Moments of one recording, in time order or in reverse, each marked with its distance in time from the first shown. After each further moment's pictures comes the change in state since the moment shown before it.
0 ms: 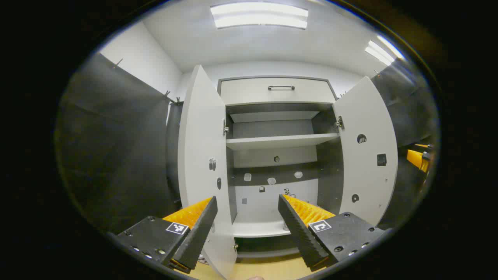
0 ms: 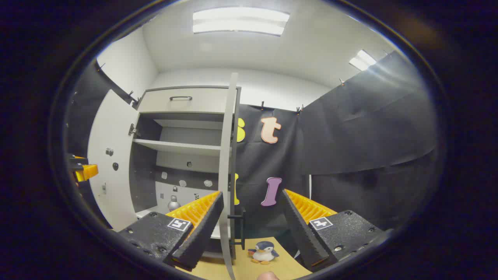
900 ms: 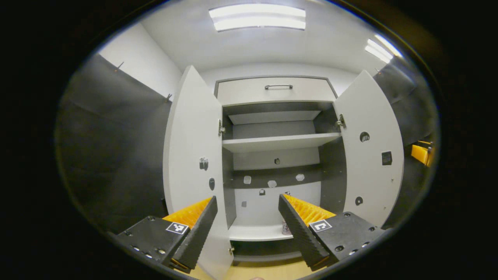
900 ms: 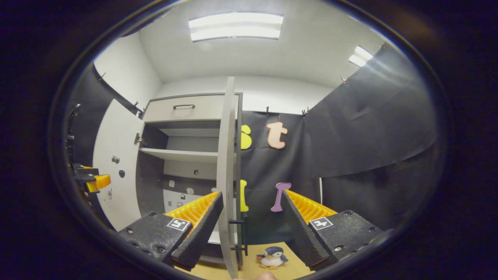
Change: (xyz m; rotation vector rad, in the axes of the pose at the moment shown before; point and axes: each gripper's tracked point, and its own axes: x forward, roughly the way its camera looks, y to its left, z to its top) left arm 0.026 -0.029 -0.002 0.005 -0.100 0.023; right arm 0.007 -0.003 -0.008 0.044 -0.042 0.060
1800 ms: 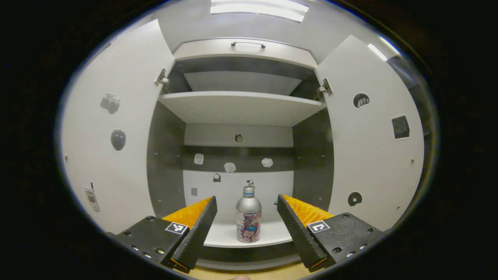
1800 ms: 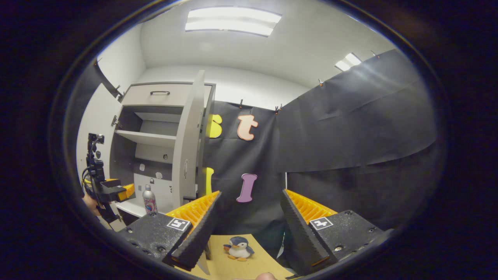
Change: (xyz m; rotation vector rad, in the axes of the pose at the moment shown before) left arm 0.126 -0.122 -0.130 -0.085 0.154 -0.219; right arm -0.051 -0.086 -0.013 -0.068 0.057 -0.233
